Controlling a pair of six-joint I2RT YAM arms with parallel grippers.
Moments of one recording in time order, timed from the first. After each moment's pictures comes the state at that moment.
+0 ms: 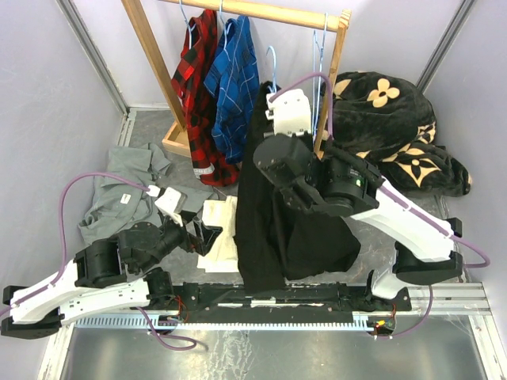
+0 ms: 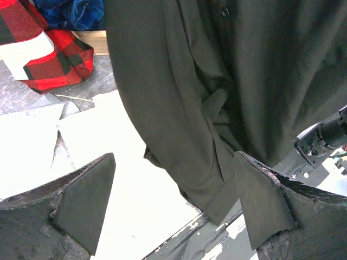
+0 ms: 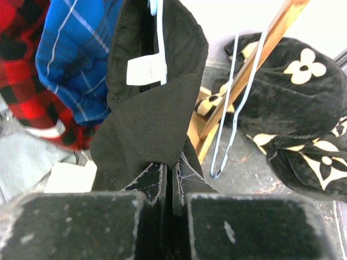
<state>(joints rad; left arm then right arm) -1.22 0.45 0.84 -0.74 -0.53 -0.43 1.29 1.61 2.20 -1.20 1.15 0.44</state>
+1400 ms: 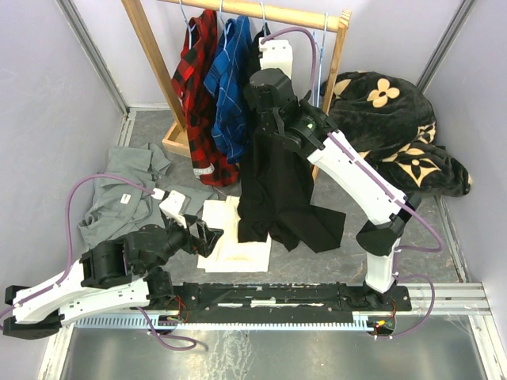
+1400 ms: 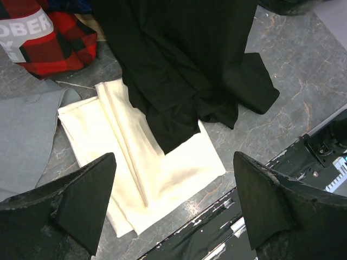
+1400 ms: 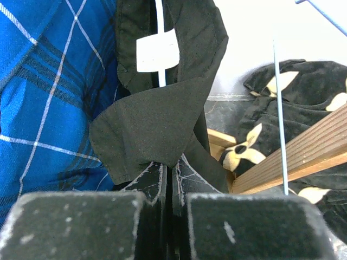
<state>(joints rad) -1.22 0.44 0.78 -0.74 -0.55 -0.48 0.86 1.91 2.31 -0.68 0.85 0.20</state>
